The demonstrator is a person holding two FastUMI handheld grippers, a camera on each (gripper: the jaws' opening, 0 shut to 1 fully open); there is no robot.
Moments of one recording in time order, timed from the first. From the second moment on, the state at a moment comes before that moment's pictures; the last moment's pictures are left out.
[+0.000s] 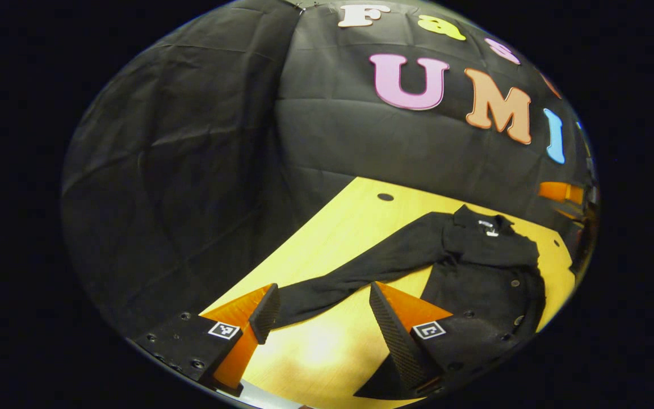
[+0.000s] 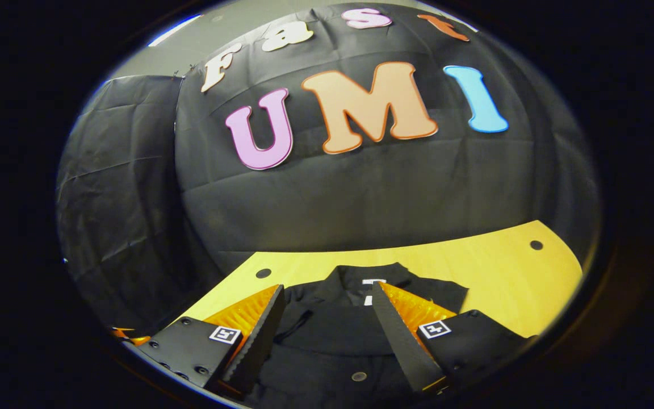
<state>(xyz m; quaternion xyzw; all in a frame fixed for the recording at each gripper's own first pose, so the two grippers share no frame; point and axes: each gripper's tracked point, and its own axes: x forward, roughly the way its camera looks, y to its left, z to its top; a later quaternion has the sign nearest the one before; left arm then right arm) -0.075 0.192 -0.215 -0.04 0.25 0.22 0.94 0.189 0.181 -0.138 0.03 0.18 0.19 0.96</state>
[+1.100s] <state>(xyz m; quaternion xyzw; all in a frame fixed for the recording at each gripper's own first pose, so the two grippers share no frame) -0.094 0.235 -0.294 -0.02 0.31 0.31 0.90 0.090 0.096 -0.082 -0.01 0.12 0.12 0.99</state>
